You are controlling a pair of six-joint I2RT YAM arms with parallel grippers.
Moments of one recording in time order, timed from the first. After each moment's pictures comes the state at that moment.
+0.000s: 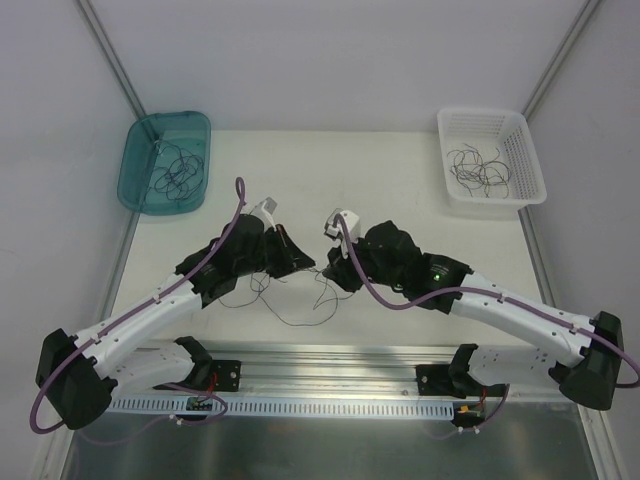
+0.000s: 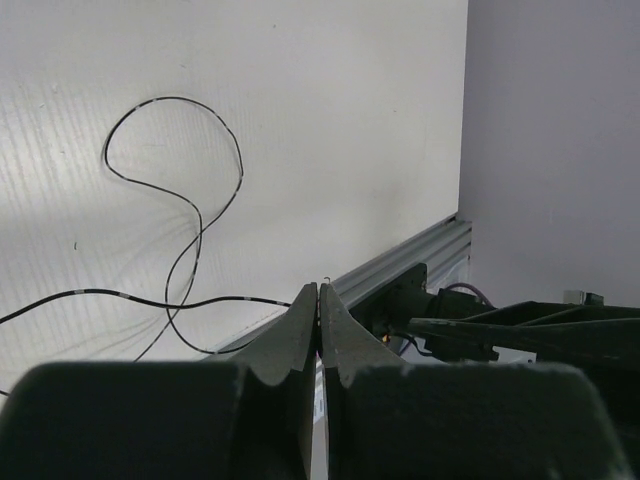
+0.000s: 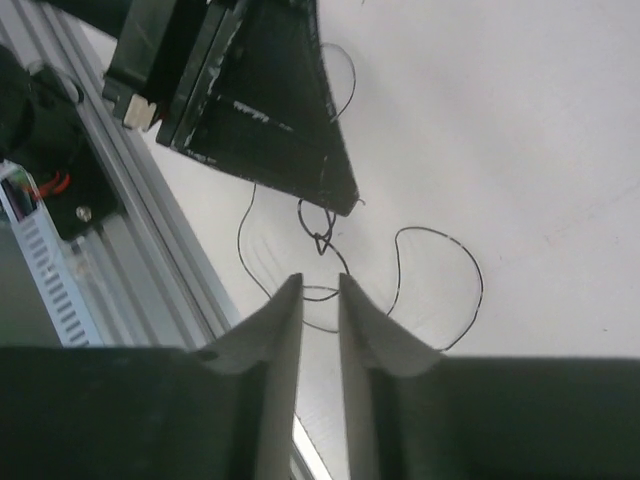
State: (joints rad) left arm -0.71 1.02 0.76 -0.28 0.16 -1.01; right arm 1.04 1.10 0.96 -0.31 -0.03 0.12
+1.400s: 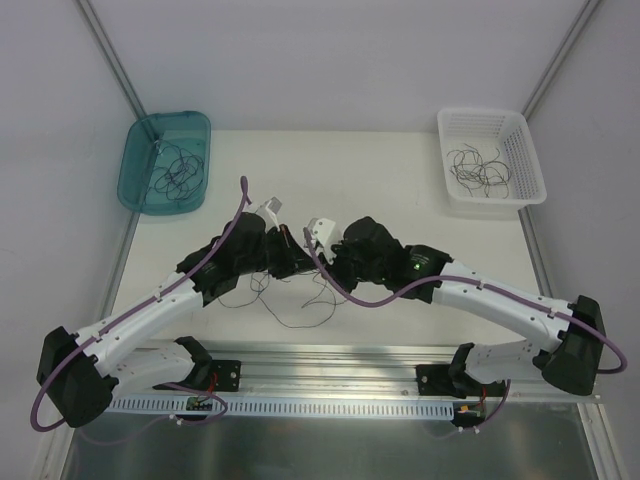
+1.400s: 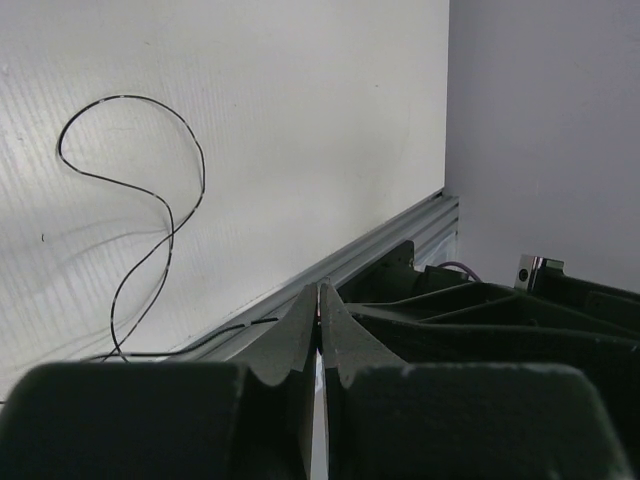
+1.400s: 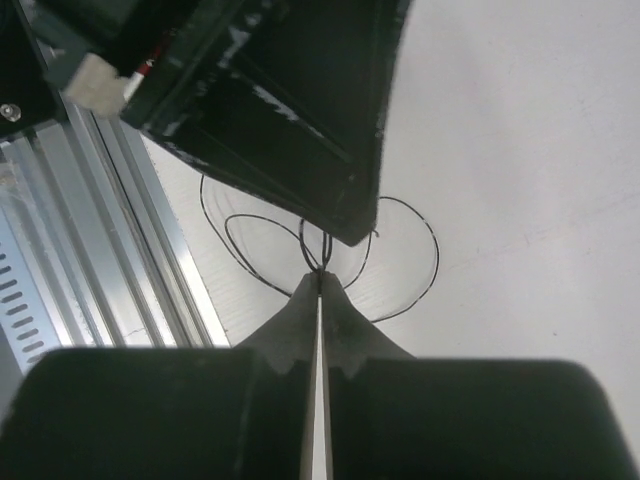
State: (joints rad) left arm -0.71 1.03 0.78 -0.27 0.23 -1.01; right arm 1.07 1.29 1.11 -0.49 -0.05 -0.12
